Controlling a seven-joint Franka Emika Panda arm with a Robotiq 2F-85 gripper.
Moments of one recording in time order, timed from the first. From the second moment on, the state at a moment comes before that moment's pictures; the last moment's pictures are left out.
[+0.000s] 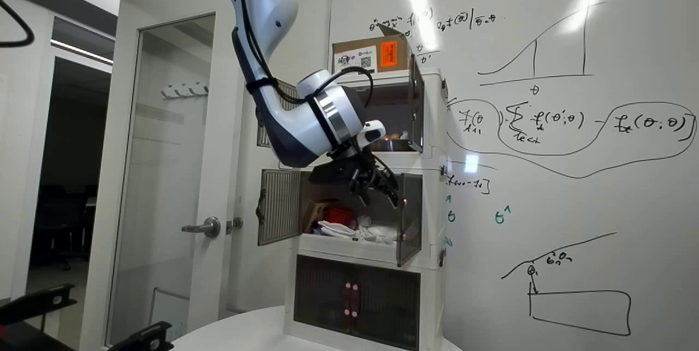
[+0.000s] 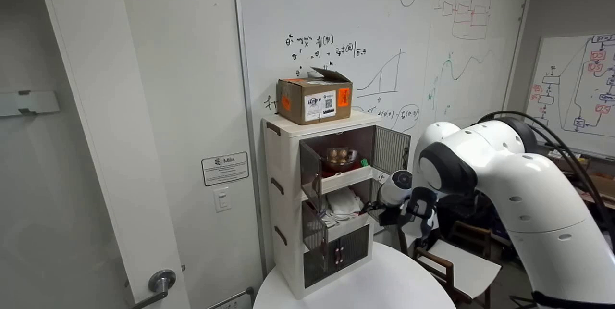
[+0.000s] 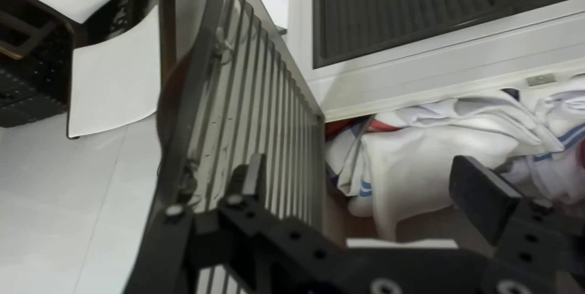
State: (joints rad) arm 0.20 0.59 -0.60 -2.09 -0.74 3.38 0.96
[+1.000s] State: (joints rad) arm 0.20 0.55 -0.71 -2.21 -0.78 3.57 0.99
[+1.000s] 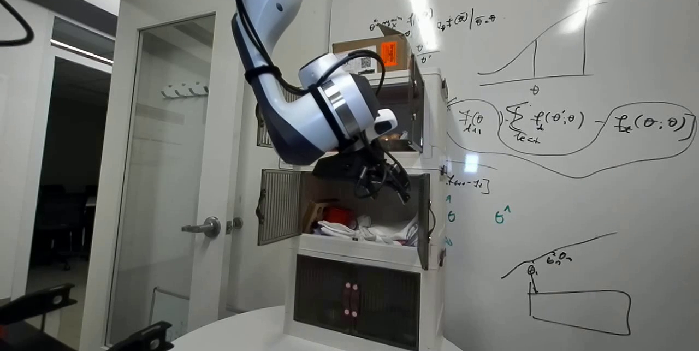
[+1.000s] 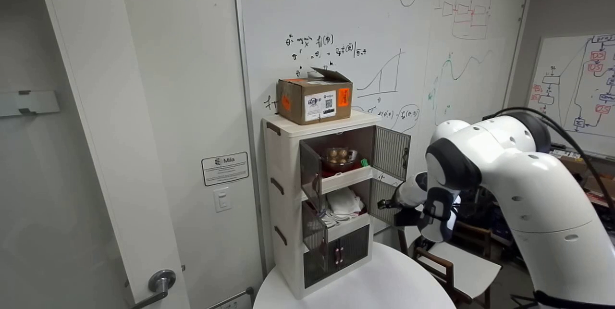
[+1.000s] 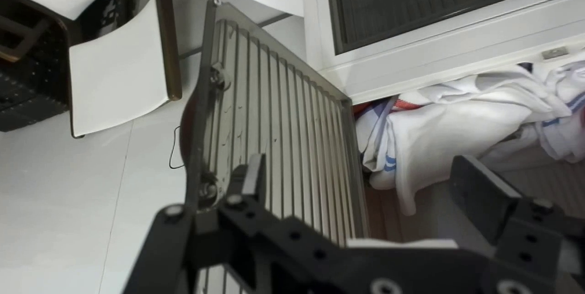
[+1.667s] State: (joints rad) arm 0.23 0.08 -0.75 -2.61 -1.24 3.53 0.99
